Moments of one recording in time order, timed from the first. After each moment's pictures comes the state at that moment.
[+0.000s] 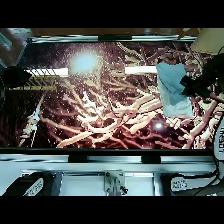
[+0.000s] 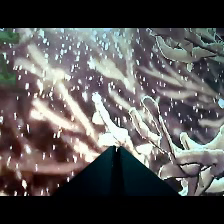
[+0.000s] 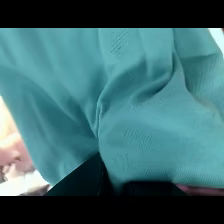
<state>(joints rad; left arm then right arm) 0.02 -0.90 1.31 1.25 -1.07 -1.58 -0.21 -1.60 1.63 1.68 -1.50 -1.25</state>
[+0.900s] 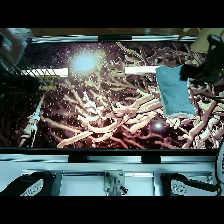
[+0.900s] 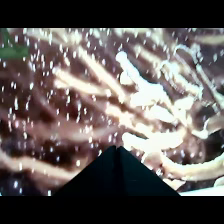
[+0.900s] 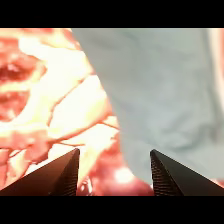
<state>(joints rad) -0.09 -1.05 1.34 1.43 -1.22 -1.48 -0.01 -1.42 1.72 1.59 -1.40 -1.45</state>
